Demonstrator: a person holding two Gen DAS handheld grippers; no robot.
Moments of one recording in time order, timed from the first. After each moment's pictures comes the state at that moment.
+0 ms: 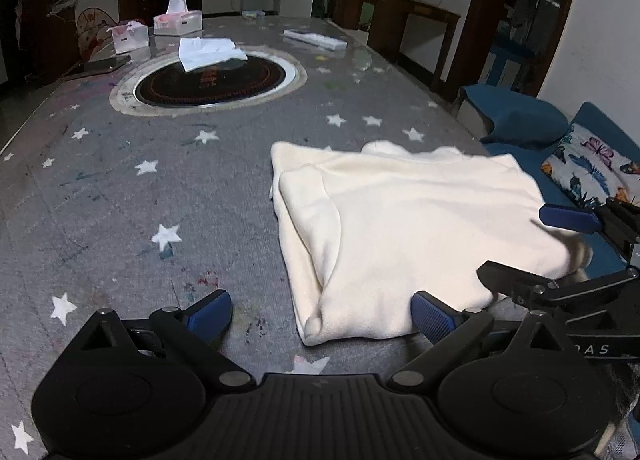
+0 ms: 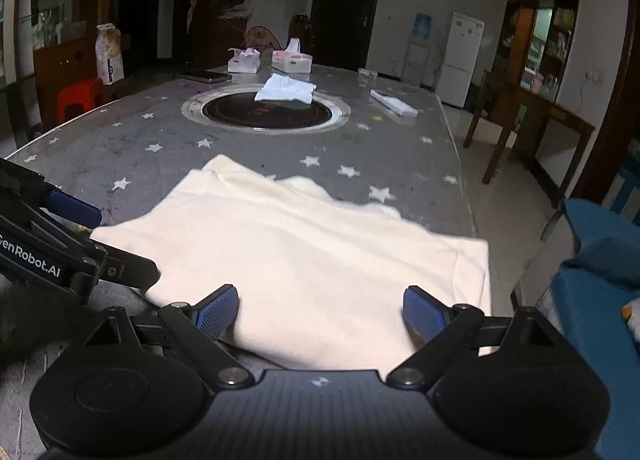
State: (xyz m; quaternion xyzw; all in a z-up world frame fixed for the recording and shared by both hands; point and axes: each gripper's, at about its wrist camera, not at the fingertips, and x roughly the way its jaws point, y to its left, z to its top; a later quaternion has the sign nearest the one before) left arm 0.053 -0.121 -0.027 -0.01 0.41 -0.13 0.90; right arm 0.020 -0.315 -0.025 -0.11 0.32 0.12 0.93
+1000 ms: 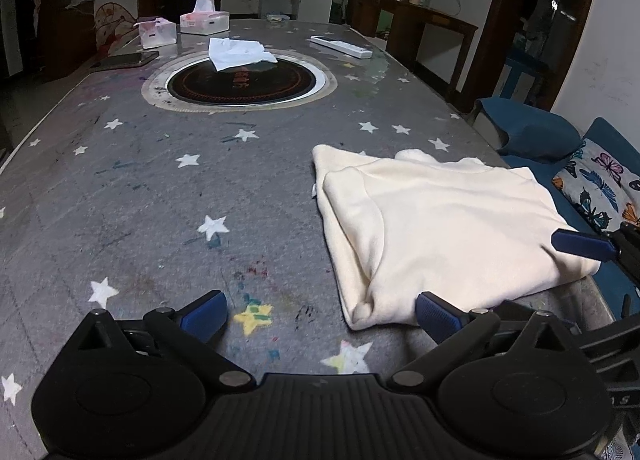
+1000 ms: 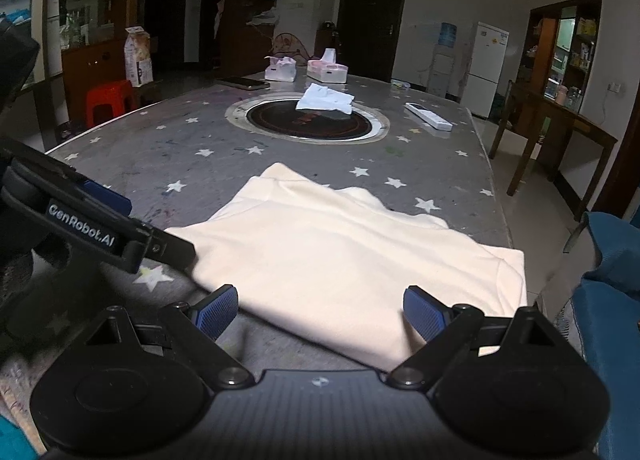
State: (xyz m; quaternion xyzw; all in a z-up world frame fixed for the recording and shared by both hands) left arm 0.044 -0.095 -0.025 -0.02 0.41 -0.11 0.90; right arm -0.006 -0.288 -0.021 -0.11 0.32 0.16 0.93
